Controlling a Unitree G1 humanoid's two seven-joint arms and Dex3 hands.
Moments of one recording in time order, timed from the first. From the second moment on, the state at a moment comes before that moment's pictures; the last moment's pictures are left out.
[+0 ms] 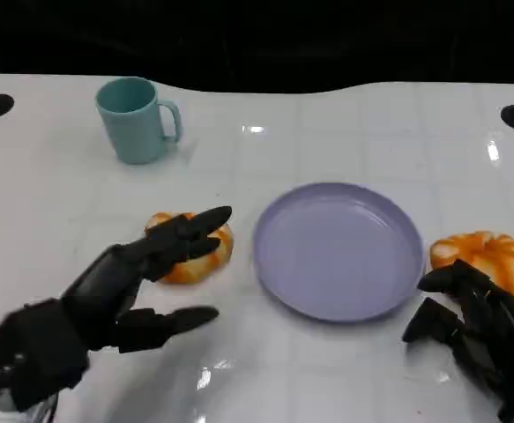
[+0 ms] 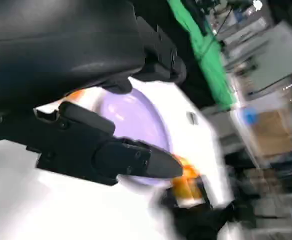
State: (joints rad) left arm -0.14 0.21 -0.02 0.20 0.12 -0.45 -0.49; right arm -0.24 -0.01 -0.26 0.79 0.38 -0.27 0.68
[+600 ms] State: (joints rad) left arm -0.30 0.36 -0.22 0.04 0.88 -0.21 -0.18; right arm -0.25 -0.01 -0.26 0.80 0.39 -0.27 0.69
